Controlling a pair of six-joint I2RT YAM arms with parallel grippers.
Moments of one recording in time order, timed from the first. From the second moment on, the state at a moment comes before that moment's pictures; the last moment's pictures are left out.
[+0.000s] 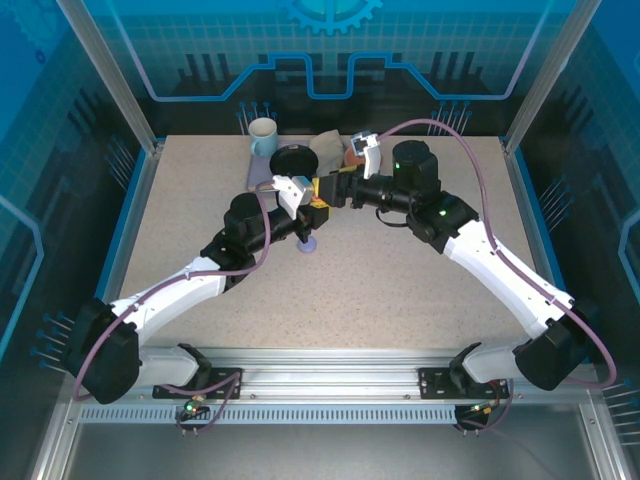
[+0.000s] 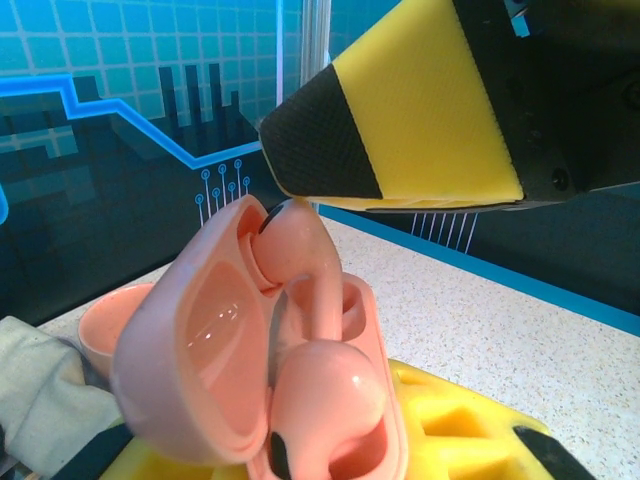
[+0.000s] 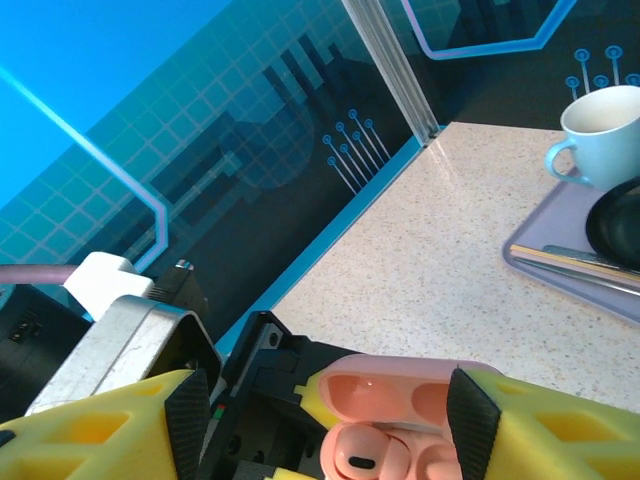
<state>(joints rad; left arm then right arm) -0.57 1.28 0.82 0.43 0.32 -0.04 0.59 1.35 1.33 -0.23 -0.44 0.46</state>
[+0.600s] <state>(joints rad) -0.57 1.28 0.82 0.44 0.32 -0.04 0.56 1.34 1.33 -0.32 -0.39 0.44</state>
